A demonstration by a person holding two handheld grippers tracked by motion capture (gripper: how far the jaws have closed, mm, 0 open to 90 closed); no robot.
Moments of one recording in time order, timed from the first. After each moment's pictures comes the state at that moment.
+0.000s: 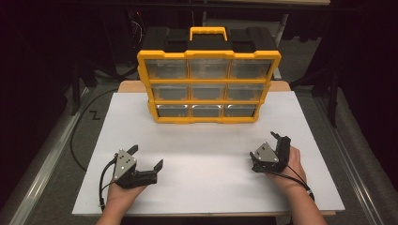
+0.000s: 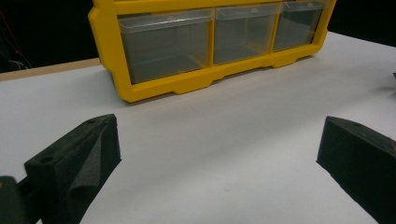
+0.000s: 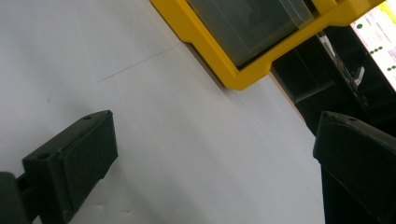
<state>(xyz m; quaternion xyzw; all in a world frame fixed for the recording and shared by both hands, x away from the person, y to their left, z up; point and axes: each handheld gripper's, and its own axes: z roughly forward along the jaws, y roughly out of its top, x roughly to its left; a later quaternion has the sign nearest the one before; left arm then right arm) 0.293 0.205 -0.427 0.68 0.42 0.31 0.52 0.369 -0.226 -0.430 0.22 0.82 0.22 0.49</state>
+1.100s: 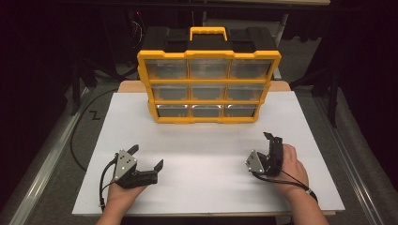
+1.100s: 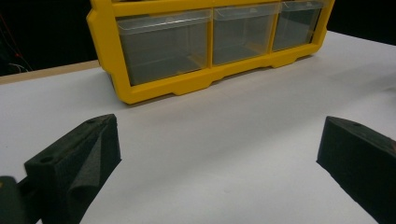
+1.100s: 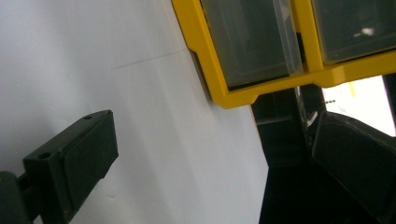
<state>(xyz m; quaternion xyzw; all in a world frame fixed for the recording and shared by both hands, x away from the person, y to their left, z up) 0.294 0.205 -0.428 0.68 0.42 0.31 0.51 0.354 -0.207 -0.426 0.09 0.82 0.11 0.55</state>
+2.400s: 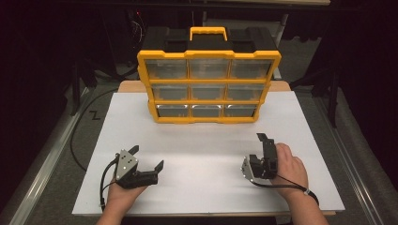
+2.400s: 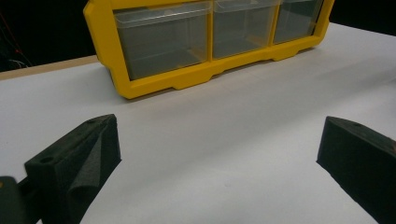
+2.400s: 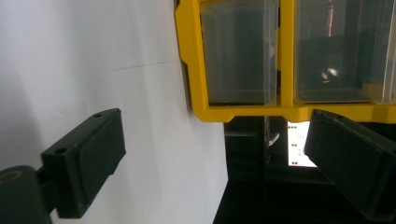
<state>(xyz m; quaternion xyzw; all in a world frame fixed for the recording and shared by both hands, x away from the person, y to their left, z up) 0.294 0.204 -0.429 0.69 0.41 0.31 0.50 0.343 -0.193 -0.422 0.00 0.81 0.05 0.59</state>
